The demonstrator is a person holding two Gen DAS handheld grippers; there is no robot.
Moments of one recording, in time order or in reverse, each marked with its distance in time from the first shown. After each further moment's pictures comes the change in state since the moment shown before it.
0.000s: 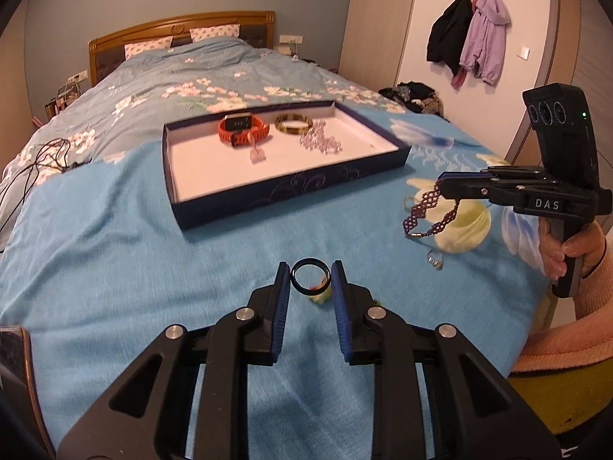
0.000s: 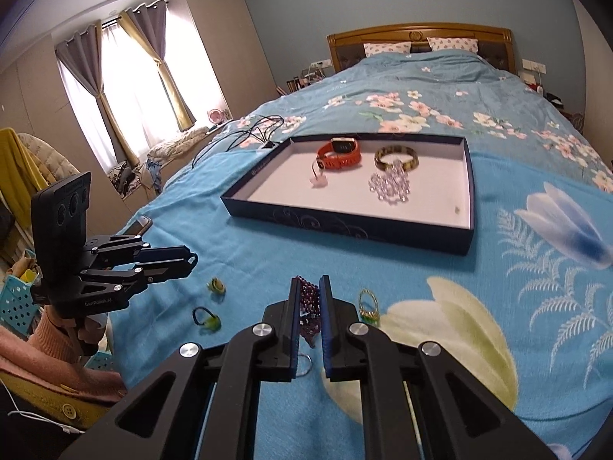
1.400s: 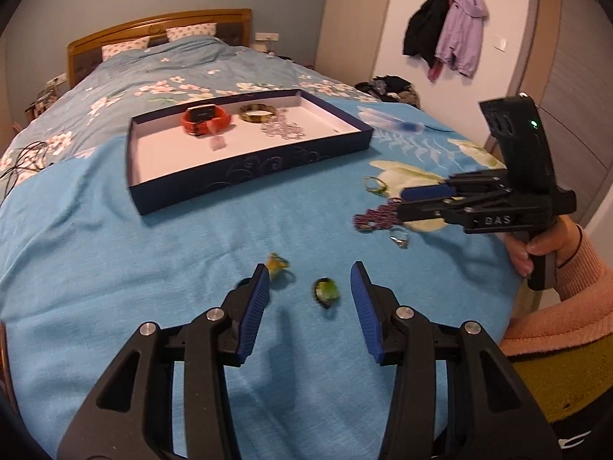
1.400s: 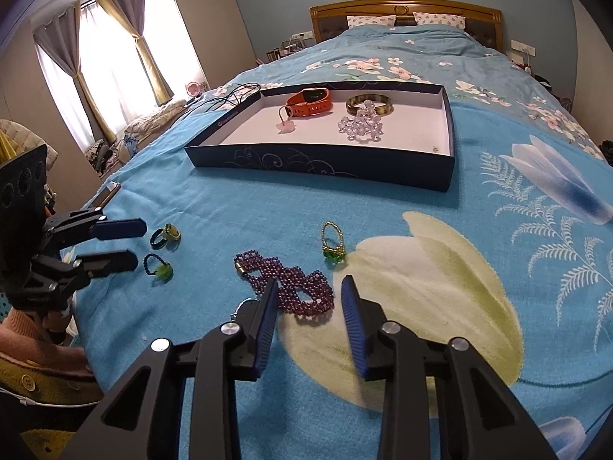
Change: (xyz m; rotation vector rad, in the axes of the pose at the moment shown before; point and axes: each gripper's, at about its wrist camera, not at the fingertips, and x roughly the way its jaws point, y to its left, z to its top) left arm 0.004 -0.025 -0.023 0.016 0.017 -0.071; right arm 0.021 -0.019 -0.036 0.014 0.117 -0.082
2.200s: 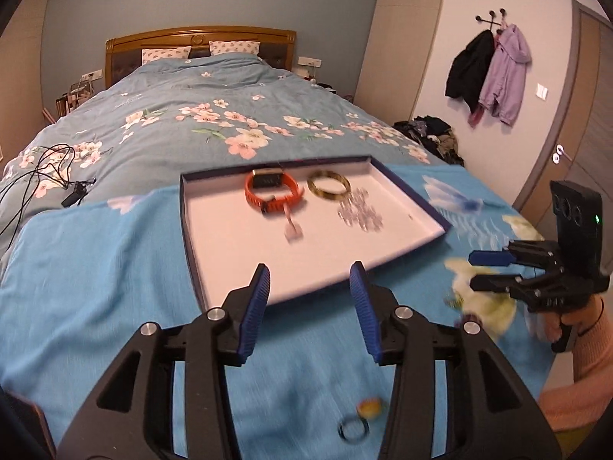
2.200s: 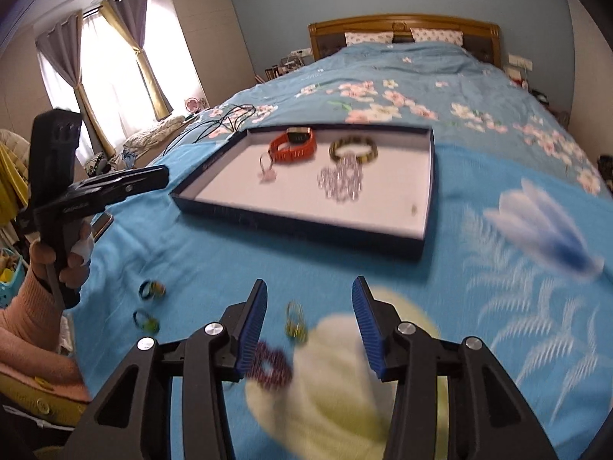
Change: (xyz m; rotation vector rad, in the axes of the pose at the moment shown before) left arm 0.017 0.068 0.083 -0.094 -0.100 0.085; right arm -0.010 -0.022 0.034 0.008 -0.053 0.006
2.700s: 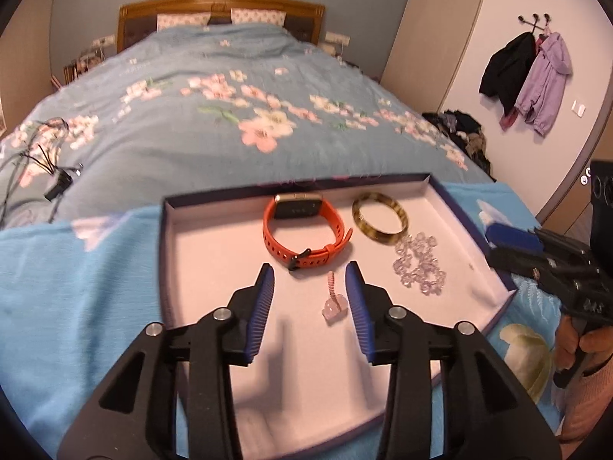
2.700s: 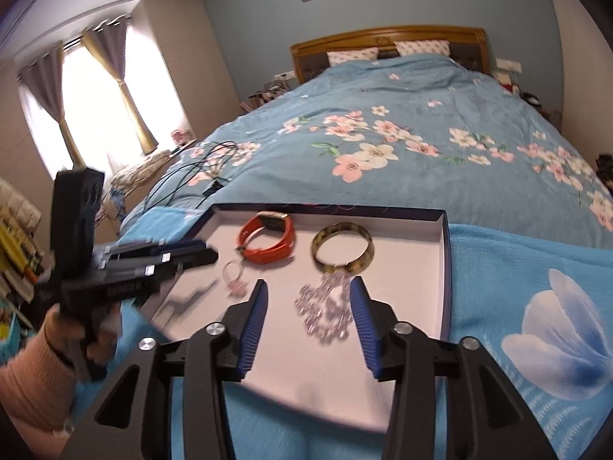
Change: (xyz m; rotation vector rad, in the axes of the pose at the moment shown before) left arm 0.112 0.036 0.074 -0.098 0.080 0.044; right arm 0.046 -0.013 0.098 0.033 -0.098 -0.017
